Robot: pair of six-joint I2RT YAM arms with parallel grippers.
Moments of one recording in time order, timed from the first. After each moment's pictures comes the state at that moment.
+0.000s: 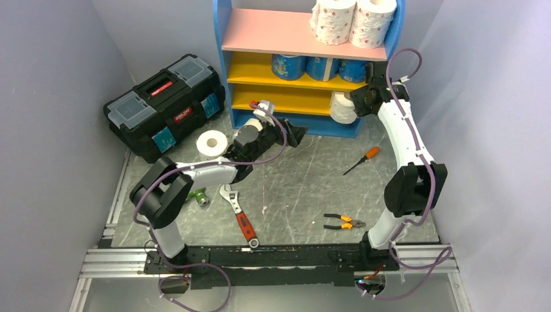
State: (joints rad) left arm -0.74 1.71 0.97 0.84 0.03 -0.51; right arm 0.06 1.72 1.74 -0.86 0.24 1.25
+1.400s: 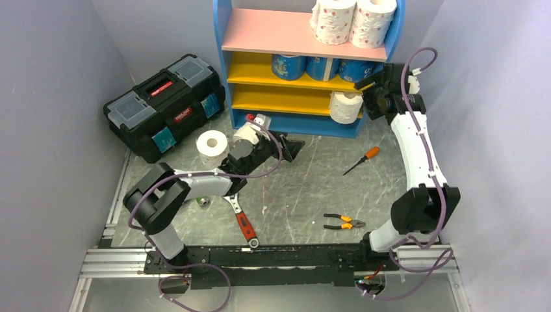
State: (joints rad) left arm -0.77 1.70 0.83 1.00 0.06 -0.50; right arm 0.01 1.58 1.66 -0.72 0.11 1.10
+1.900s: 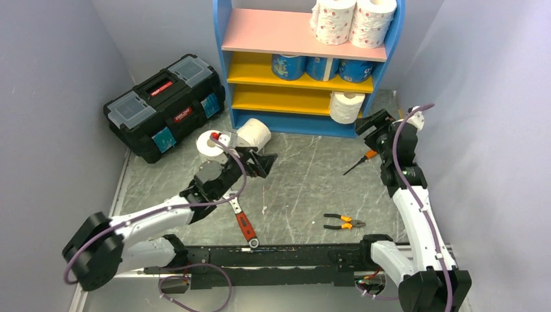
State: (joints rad) left arm -0.80 1.17 0.51 0.74 -0.11 -0.50; right arm 0.01 0.94 0.91 -0.25 0.06 0.75
